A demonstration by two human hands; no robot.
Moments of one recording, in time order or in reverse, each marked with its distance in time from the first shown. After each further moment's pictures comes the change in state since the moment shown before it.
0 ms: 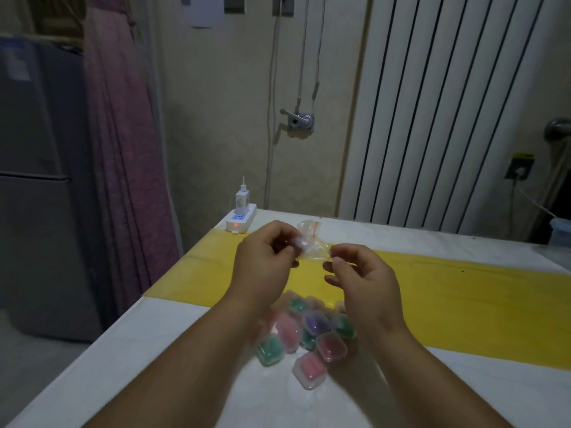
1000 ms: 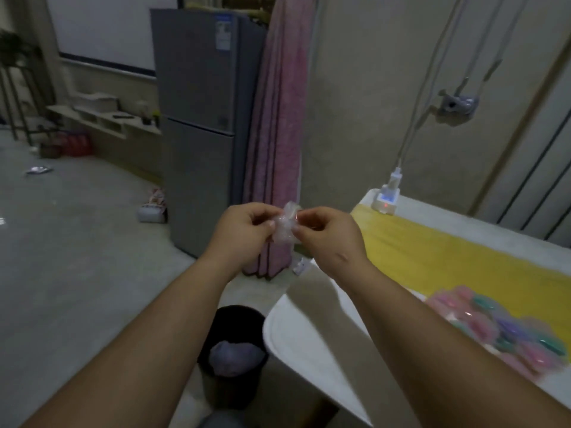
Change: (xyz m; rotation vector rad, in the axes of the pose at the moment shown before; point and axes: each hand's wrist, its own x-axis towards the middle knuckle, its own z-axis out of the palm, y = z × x) left_hand -0.065 -0.034 -0.289 0.213 0.295 -0.219; right_hand -0.077 -0.047 0.272 -0.243 -0.588 -0.118
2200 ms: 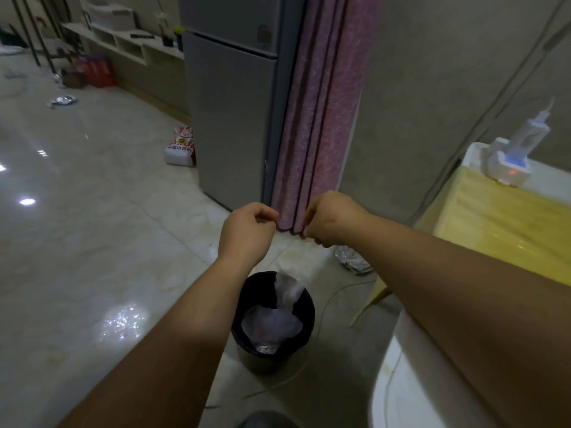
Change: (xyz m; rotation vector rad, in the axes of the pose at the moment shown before) left_hand 0.065 -0.178 -0.036 0.252 0.161 -0.350; right_hand 0.118 0.056 0.141 -0.614 -0.655 0.198
